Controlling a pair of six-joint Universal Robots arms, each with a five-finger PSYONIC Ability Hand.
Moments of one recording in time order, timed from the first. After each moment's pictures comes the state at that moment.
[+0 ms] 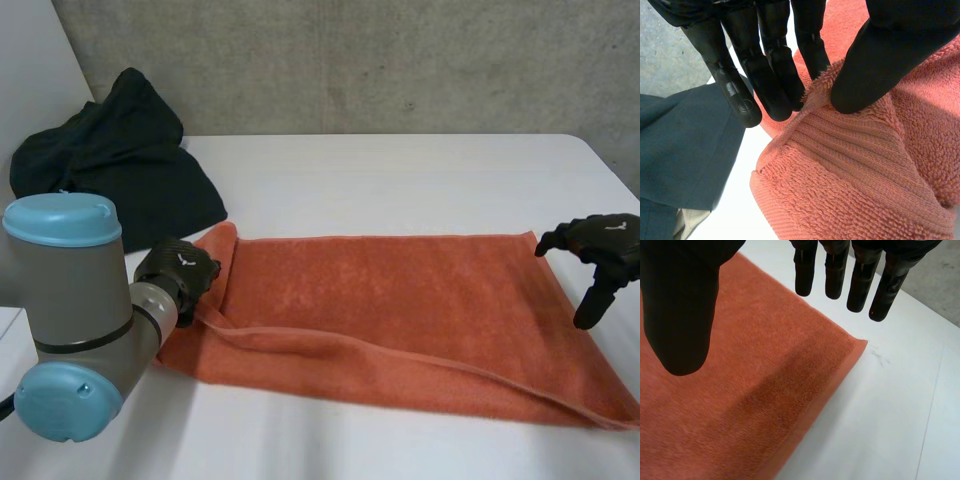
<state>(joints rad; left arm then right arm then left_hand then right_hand) 4.27 -1.98 -1.60 3.13 -1.68 3.80 1.43 -1.27 1.47 0.48 1.09 2.49 1.12 1.20 1.19 1.20 0.99 0.27 0.32 0.29 0.29 0.12</state>
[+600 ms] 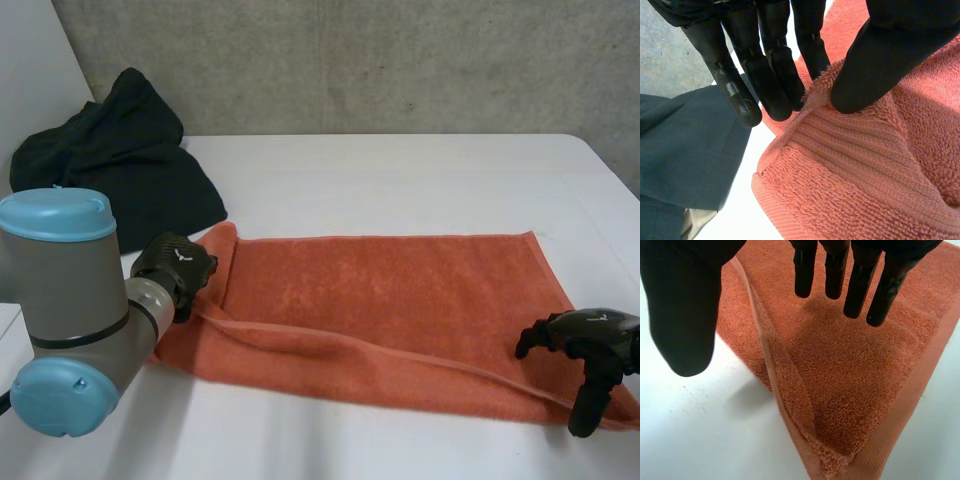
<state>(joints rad) 4.28 -1.97 -1.60 3.13 -1.68 3.81 1.38 -1.35 1.77 0.63 1.10 2.35 1.12 1.20 1.19 1.20 0.99 0.28 0.32 0.34 0.34 0.17</state>
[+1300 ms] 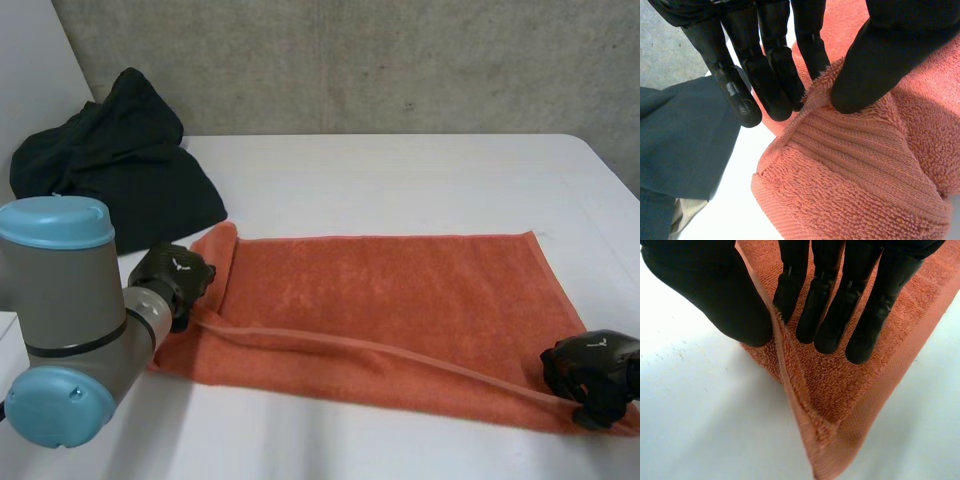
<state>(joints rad) 4.28 -1.96 -1.63 3.12 -1.68 3.80 1.38 -1.35 1.89 0.49 1.18 2.26 1.12 1.20 1.19 1.20 0.99 0.98 1.17 1.17 1.17 0.99</state>
